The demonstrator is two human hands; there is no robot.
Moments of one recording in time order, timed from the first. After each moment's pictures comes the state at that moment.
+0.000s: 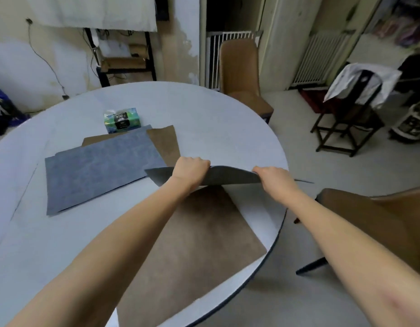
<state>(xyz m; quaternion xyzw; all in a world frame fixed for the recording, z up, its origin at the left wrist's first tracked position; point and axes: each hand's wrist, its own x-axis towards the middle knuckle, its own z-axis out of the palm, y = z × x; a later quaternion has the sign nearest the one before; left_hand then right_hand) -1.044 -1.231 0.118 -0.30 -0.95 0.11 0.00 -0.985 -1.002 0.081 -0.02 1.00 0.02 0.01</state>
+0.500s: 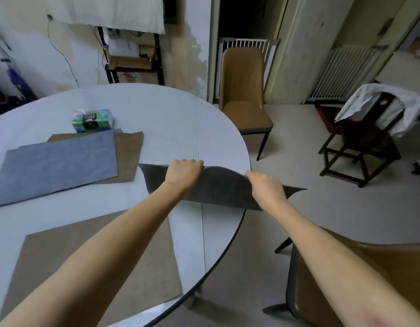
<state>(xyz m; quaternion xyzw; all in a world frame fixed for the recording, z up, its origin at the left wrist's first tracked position) -1.088 -0.999 0.104 -0.18 -0.98 0.09 0.03 -1.039 -0.785 0.087 -0.04 1.00 0.01 -0.03</state>
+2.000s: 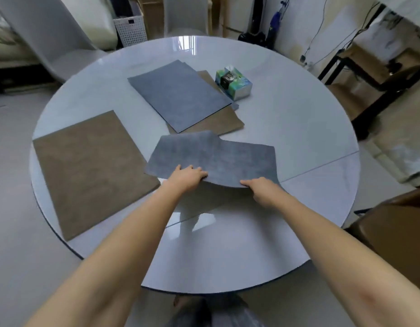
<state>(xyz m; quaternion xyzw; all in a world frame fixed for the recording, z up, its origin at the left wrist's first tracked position) -1.258 -0.971 0.015 0.38 -0.89 -0.16 -0.21 -1.464 -0.855 0.022 -0.60 0.75 0.09 0.26</state>
